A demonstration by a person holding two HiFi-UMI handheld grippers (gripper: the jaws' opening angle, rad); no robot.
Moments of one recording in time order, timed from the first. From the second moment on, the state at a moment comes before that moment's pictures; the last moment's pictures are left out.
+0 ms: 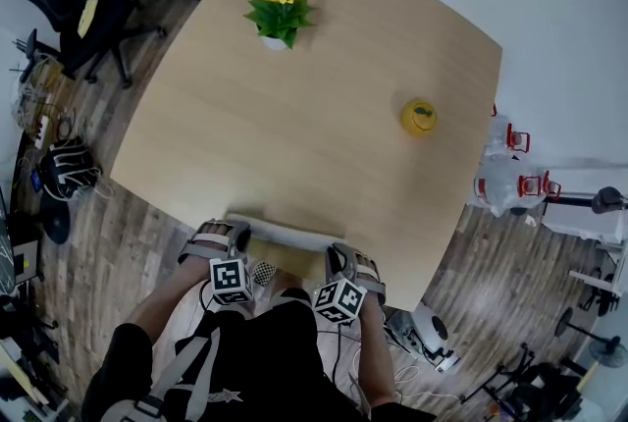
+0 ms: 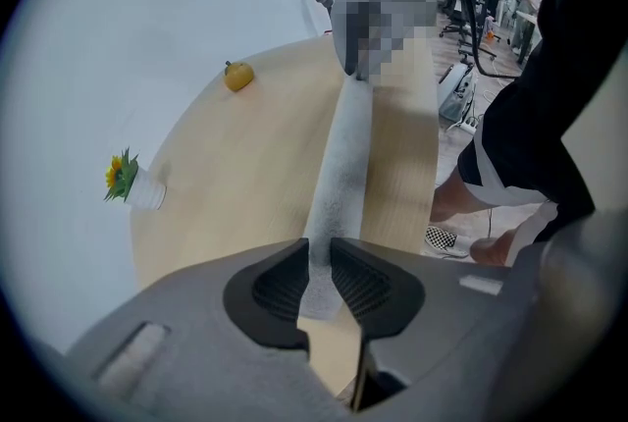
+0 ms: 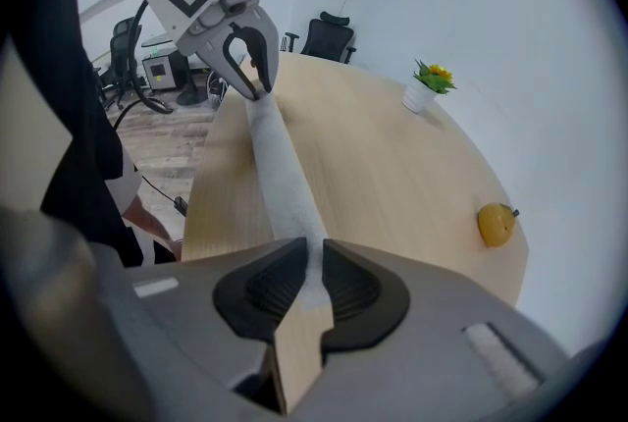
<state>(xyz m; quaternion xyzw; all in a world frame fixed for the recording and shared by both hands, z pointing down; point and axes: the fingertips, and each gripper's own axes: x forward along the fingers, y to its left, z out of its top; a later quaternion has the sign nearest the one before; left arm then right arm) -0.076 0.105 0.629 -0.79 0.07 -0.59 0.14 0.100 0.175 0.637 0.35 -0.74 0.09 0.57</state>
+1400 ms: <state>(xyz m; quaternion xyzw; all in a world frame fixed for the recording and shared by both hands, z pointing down) -0.086 0.037 0.482 -0.85 0.33 -0.40 0.13 0.125 0.140 0.485 0.61 -0.70 0.05 0.36</state>
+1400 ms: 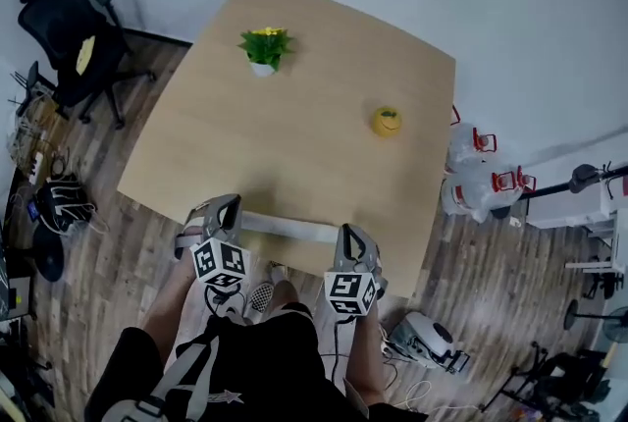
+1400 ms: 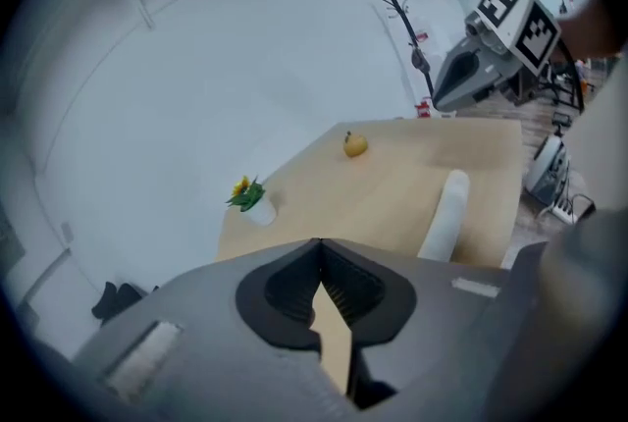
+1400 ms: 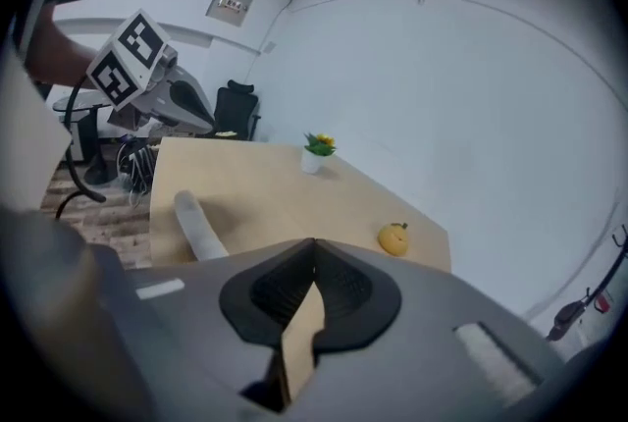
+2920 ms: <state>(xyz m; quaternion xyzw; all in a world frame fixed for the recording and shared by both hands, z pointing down) -0.151 0.214 0.357 -0.91 0.38 -0.14 0.03 0.036 0.308 0.346 0.72 -0.68 -0.01 0.15</state>
